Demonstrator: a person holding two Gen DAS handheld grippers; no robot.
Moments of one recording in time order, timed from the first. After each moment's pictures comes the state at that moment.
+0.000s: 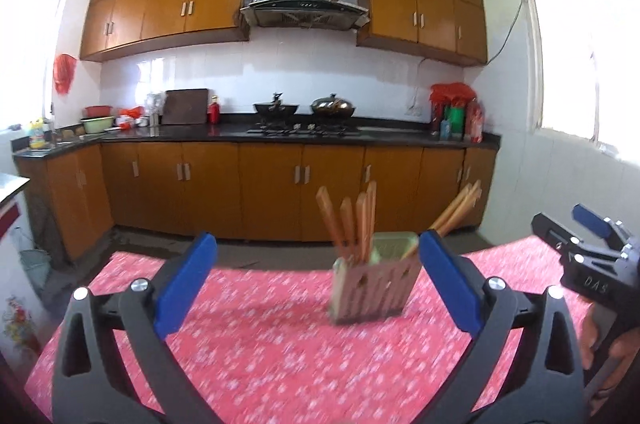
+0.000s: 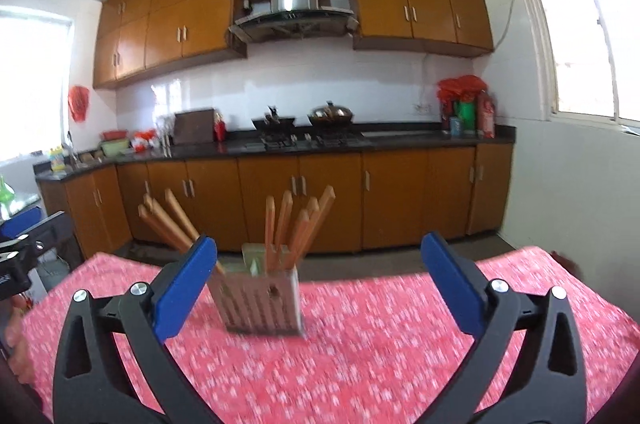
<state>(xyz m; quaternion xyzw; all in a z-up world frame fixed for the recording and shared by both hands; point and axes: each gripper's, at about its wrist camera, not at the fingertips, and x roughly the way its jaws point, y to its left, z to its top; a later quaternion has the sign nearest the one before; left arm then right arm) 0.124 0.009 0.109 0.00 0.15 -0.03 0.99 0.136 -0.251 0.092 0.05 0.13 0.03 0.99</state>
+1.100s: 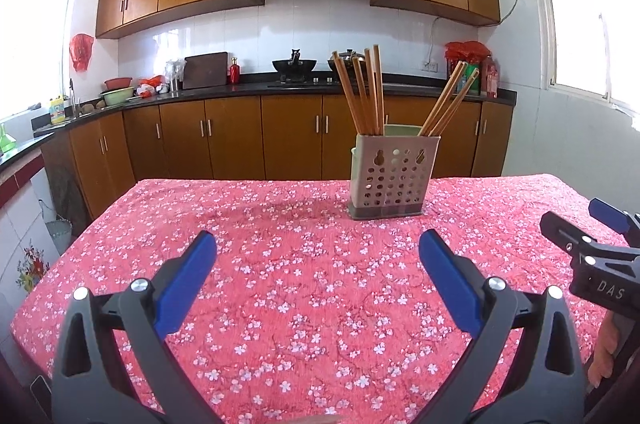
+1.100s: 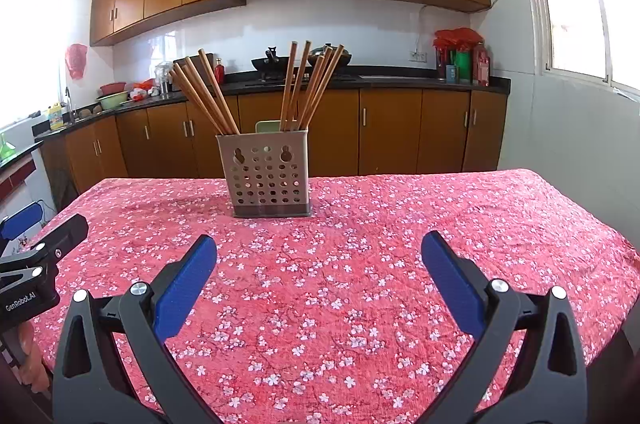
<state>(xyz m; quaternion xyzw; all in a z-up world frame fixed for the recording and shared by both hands) 0.053 0.011 0.010 0.01 0.21 0.00 0.98 0.065 -0.221 0.000 0.04 0.21 0.03 0.98</state>
